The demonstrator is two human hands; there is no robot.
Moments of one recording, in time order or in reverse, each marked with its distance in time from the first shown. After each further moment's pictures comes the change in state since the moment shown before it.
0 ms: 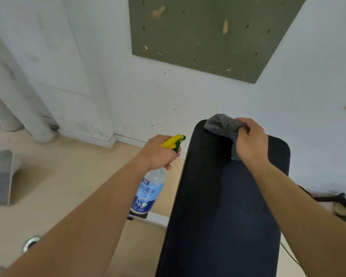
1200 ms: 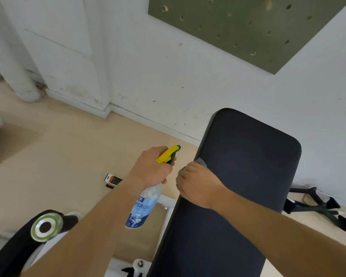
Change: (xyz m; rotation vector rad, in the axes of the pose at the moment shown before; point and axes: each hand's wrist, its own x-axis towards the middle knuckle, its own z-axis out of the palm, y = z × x) left_hand -0.043 -0.079 -0.013 -0.160 0.027 -0.097; right_hand -0.116 -0.003 0.104 -1.115 -0.982 -1.018
